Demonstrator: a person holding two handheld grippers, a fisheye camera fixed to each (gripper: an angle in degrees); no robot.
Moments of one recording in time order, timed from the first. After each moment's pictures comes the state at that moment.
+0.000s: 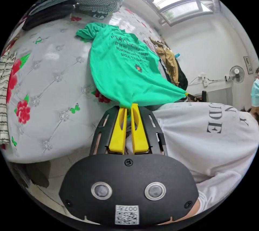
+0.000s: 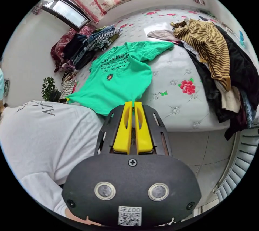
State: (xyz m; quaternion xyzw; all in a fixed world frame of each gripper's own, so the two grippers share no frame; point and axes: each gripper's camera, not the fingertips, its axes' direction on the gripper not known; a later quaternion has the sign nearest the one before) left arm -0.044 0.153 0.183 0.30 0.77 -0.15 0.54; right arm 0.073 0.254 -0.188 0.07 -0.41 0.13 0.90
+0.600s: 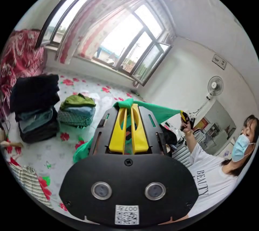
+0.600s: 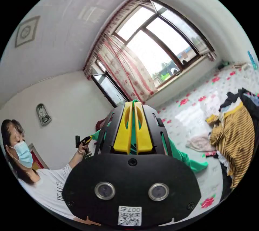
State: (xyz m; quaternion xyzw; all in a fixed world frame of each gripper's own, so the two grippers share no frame) left arm -0.393 0.142 0.084 0.59 0.62 -0.29 0.44; right arm 0.258 0.103 -0.377 0.53 -0.49 0.19 0.67
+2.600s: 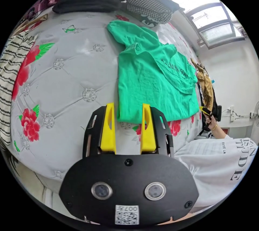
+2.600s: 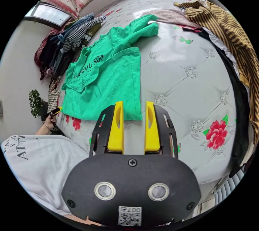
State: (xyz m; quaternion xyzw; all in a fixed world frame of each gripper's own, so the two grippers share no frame) left arm -0.006 0.025 0.204 0.19 0.71 -0.28 0.62; right arm -0.012 0.029 -0.049 -0.01 -0.42 0.12 0.90
